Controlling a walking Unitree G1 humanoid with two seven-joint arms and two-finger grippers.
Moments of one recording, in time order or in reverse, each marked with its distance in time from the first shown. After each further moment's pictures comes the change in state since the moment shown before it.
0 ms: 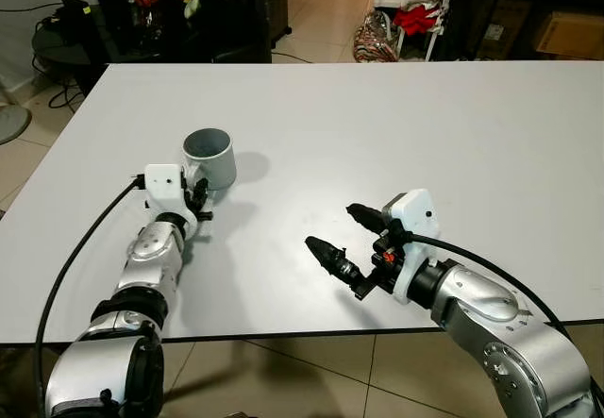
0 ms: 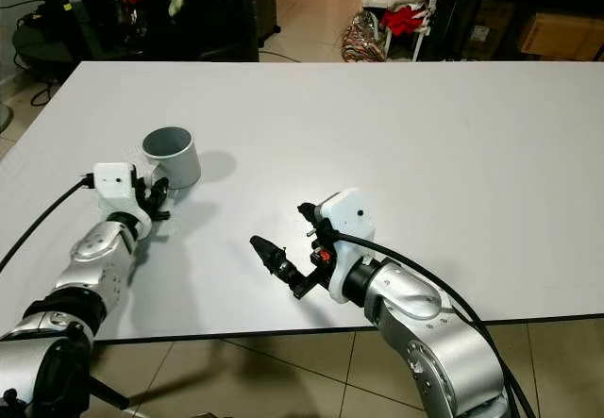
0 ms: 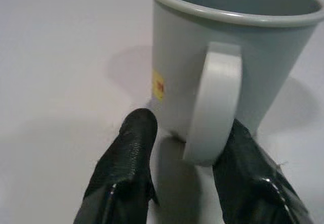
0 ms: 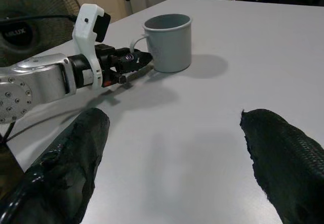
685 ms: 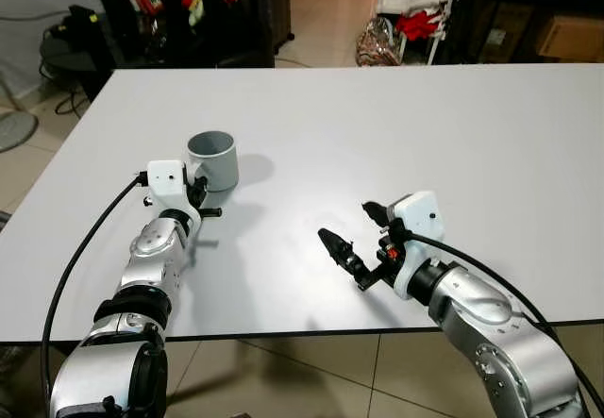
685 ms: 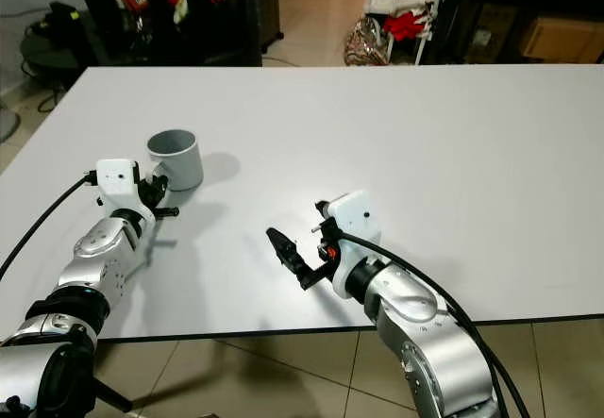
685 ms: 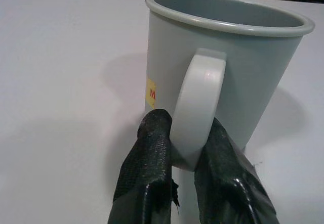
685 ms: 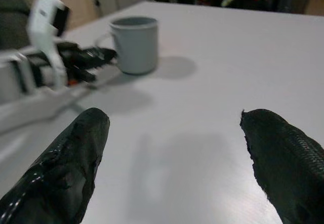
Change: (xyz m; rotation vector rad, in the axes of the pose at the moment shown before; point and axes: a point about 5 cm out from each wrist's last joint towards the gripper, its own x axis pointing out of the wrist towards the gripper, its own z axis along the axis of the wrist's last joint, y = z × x) left arm 0.004 -0.009 0.006 -0.035 0.018 0.009; right arm 0.002 -0.008 -0.005 -0.011 -0.015 -0.126
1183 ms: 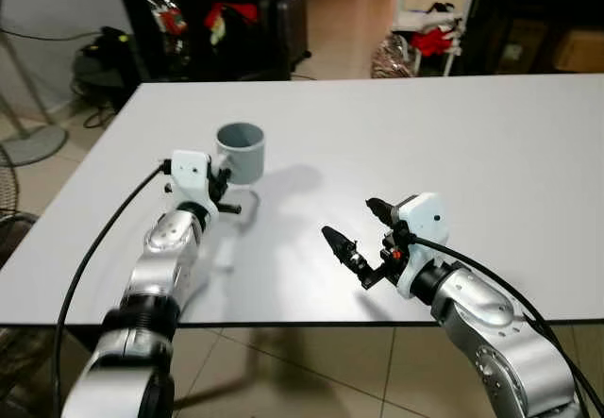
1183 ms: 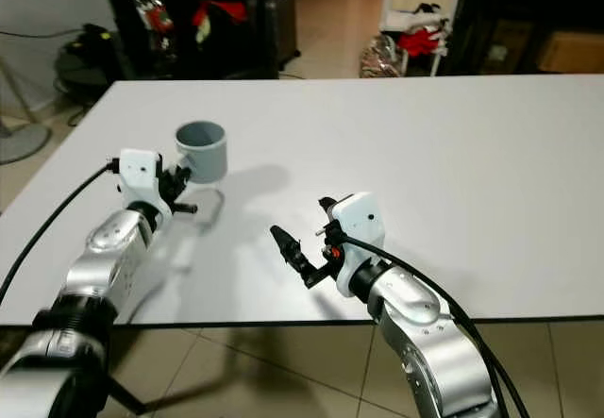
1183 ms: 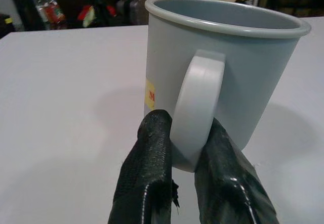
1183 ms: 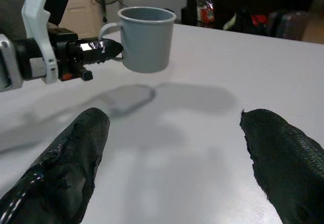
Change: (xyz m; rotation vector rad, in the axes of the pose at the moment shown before) left arm -0.002 -0.027 0.017 0.086 -0.028 -0.119; right arm -0.001 -0.007 -0.008 -0.040 -0.015 -0.036
